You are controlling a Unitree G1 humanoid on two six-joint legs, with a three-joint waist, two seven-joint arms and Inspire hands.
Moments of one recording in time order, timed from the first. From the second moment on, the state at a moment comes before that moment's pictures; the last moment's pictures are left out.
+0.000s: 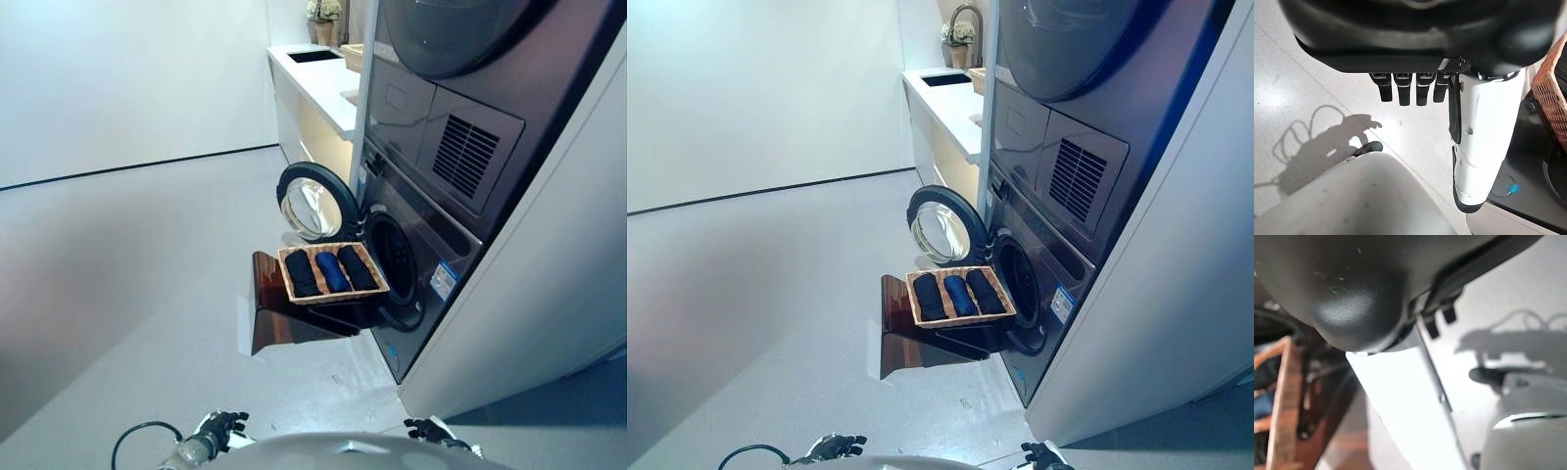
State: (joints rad) left arm 0.01 0.21 -0.42 1.30 0.07 -0.12 -0.05; right arm 0.01 -0.26 0.31 1.36 -0.15 -0.10 -0.06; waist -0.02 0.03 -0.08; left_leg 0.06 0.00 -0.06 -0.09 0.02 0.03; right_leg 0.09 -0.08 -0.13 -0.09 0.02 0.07
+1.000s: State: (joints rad) left arm -0.06 0.19 -0.41 1.19 -0.10 -0.21 0.09; right arm -0.08 -0.26 0.24 1.34 0.00 -0.13 -0.18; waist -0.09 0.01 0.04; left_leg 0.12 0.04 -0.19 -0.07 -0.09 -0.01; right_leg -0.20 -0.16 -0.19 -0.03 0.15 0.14
